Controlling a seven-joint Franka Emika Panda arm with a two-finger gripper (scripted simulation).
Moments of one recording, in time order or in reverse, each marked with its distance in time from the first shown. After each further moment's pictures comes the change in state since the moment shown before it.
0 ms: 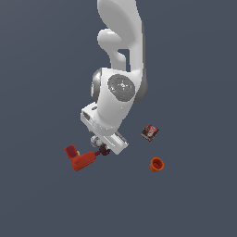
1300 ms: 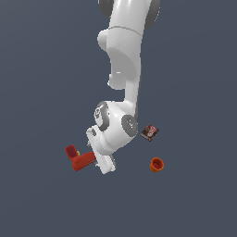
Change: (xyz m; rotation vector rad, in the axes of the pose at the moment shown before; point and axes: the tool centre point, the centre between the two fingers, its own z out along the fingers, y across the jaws) arm 0.026 -0.016 0.107 -0.139 0.217 0.356
